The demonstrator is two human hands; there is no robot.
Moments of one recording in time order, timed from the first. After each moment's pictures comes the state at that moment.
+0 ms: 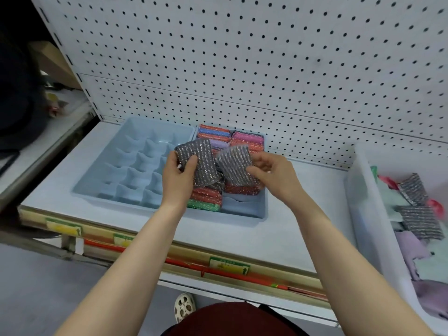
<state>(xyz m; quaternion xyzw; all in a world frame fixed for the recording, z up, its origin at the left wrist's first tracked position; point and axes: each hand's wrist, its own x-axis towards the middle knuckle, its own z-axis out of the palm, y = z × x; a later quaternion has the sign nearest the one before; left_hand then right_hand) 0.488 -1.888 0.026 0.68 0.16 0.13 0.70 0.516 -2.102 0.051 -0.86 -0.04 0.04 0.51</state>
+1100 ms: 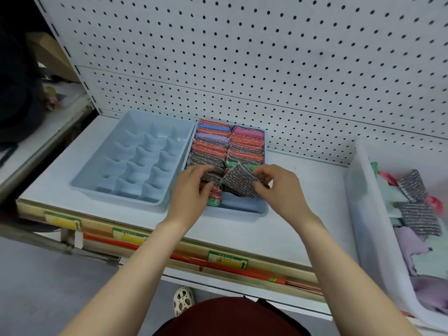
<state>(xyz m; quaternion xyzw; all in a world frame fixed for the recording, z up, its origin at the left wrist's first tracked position) 0.463 -1.892 -0.011 0.91 -0.04 0.12 0.39 0.482 -2.113 0.035 -0.93 -0.11 -0.04 0.35</state>
